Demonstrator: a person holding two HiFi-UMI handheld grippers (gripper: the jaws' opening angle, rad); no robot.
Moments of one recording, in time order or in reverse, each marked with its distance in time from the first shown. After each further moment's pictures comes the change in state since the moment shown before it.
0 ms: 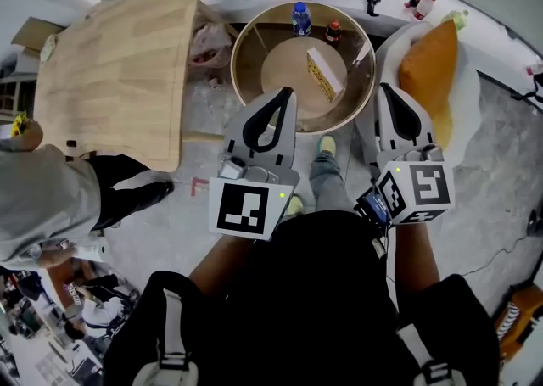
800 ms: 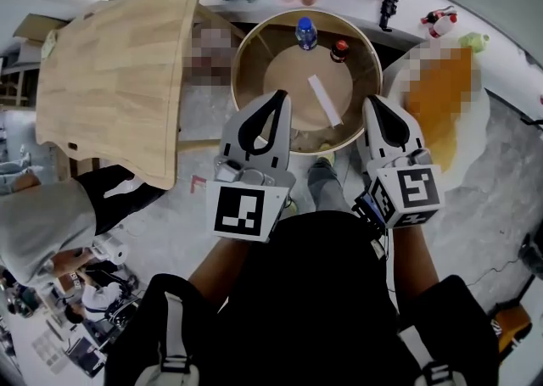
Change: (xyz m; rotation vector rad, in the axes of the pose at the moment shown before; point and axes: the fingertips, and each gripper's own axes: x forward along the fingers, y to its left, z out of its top) left arm 0.110 0.048 -0.007 -0.017 0.083 0.095; right arm 0.110 -0.046 -0.015 0.011 0.149 0.138
